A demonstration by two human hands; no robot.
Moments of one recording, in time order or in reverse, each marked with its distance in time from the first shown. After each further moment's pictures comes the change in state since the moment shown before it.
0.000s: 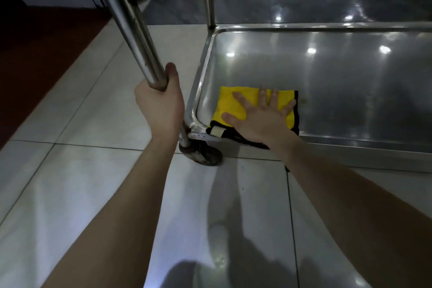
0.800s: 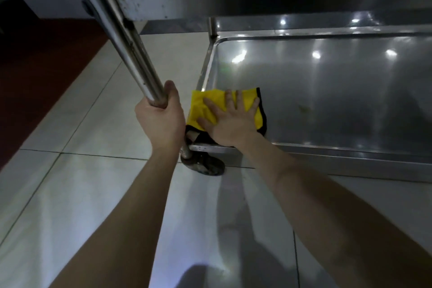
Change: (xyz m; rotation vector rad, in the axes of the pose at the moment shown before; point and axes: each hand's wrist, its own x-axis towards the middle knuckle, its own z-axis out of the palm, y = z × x) left_hand -0.017 0.011 0.001 0.039 0.034 -0.018; right_hand 0.028 -0.055 0.007 -0.026 0.021 -0.188
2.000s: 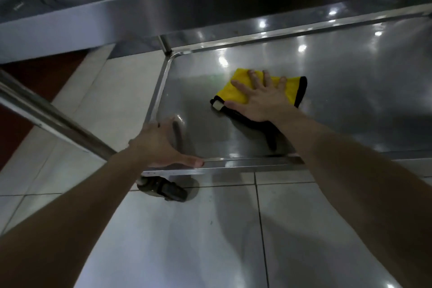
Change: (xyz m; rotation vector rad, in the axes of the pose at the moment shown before) left_hand -0.002 -0.001 0.070 1.298 -1.023 0.077; right_hand 0.040 0.214 -0.038 0.008 0.050 0.116
